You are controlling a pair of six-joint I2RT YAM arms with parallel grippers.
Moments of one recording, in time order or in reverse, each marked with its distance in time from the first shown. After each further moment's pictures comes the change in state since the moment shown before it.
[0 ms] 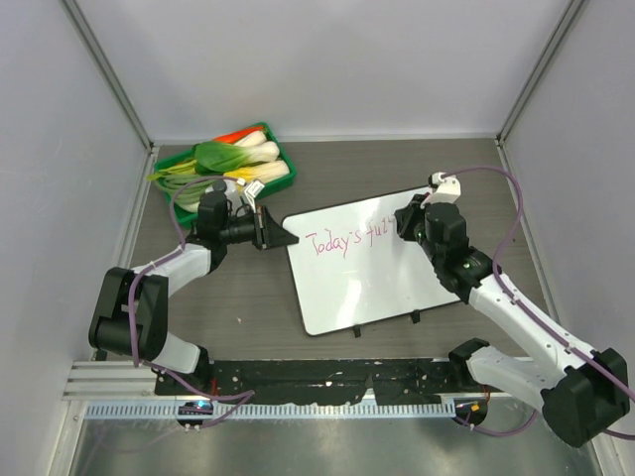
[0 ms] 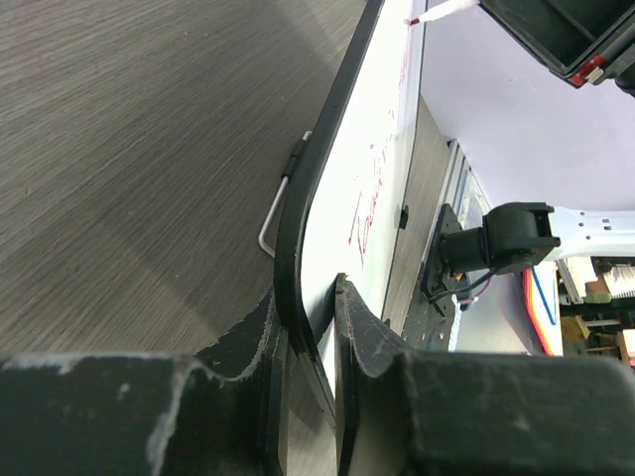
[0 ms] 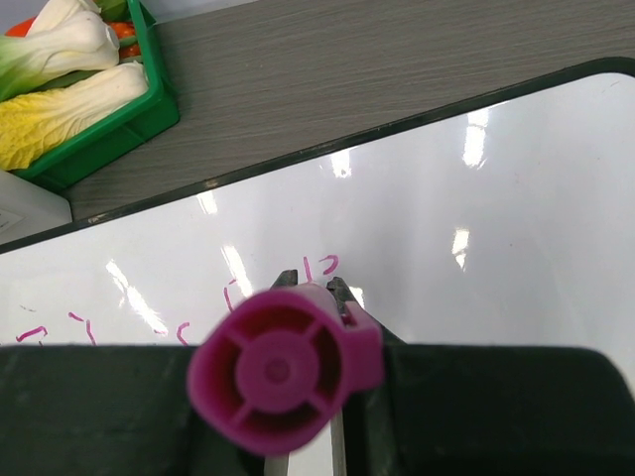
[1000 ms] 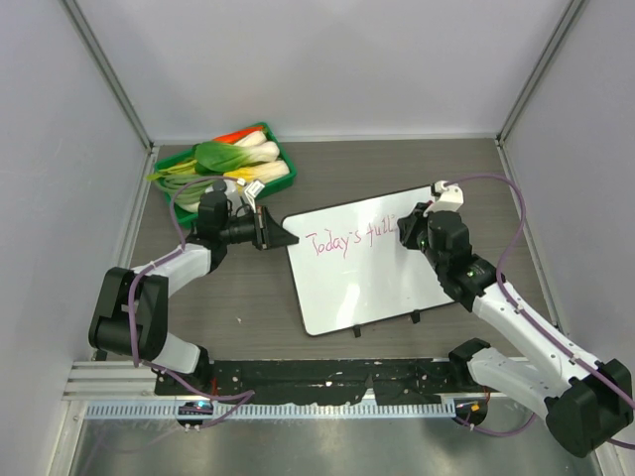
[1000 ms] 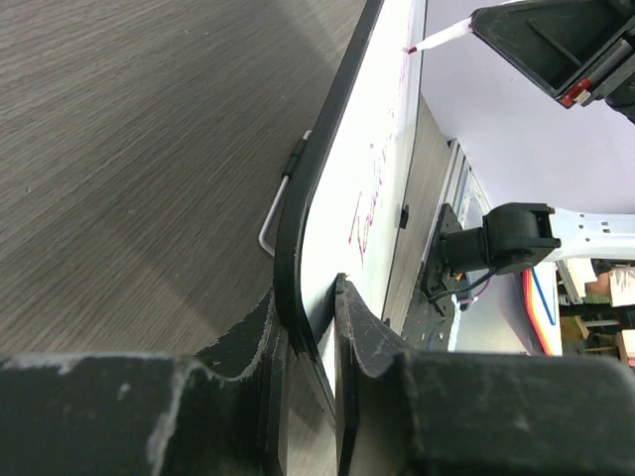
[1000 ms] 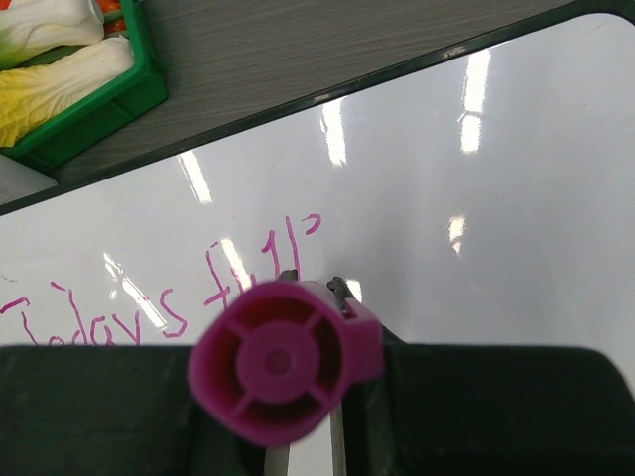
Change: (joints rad) left arm -0.001 0.000 0.001 -0.004 -0.002 0.000; right arm 0.000 -0.066 -0.057 -0.040 -0.008 0.013
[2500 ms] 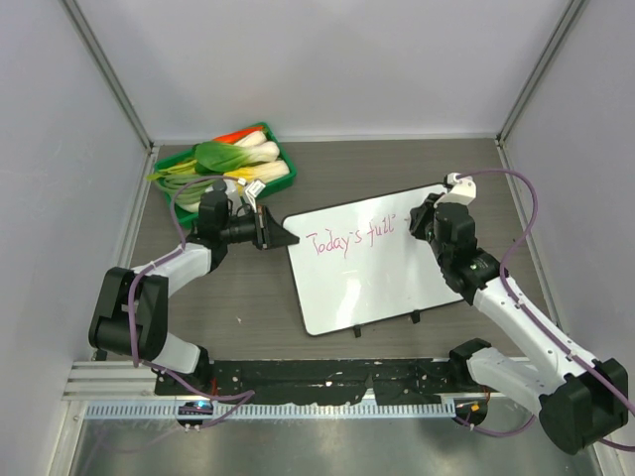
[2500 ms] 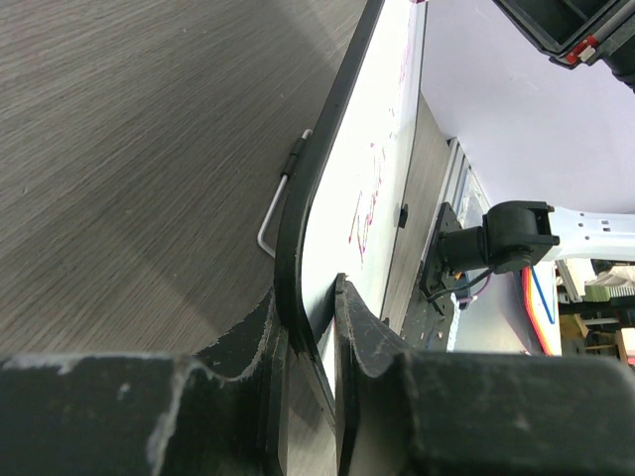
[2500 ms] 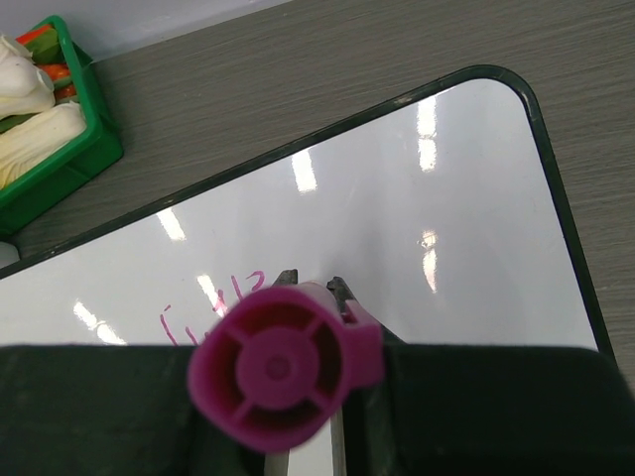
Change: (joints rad) left arm -0.005 0.000 0.007 -0.012 -0.001 0.002; right arm -0.064 0.029 0.039 0.012 0.078 -0.005
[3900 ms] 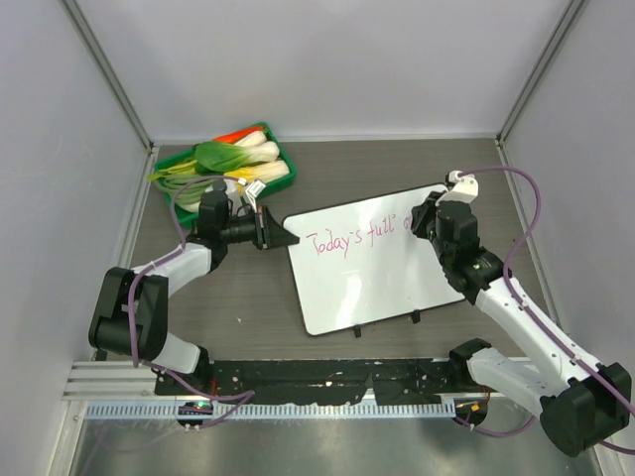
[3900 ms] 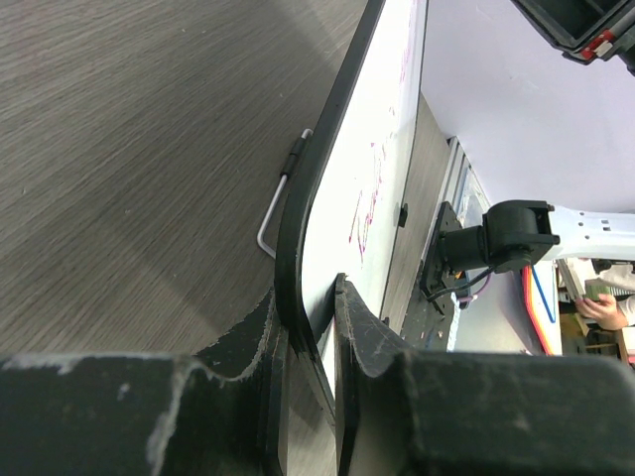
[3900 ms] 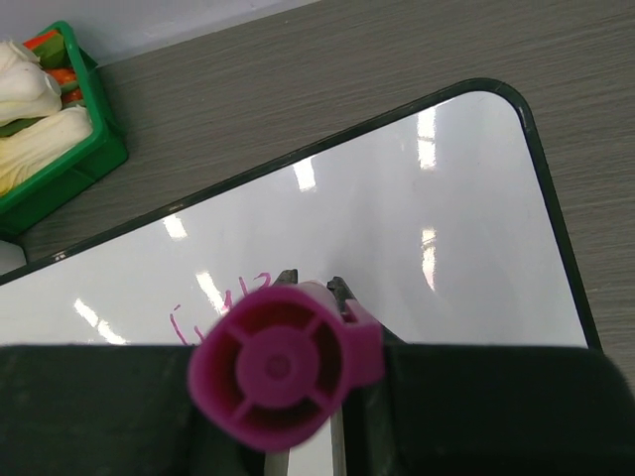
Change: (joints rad) left arm 0.000 0.000 0.001 -0.003 0.000 0.002; right arm 0.000 -0.002 0.032 -0.041 -0.004 -0.006
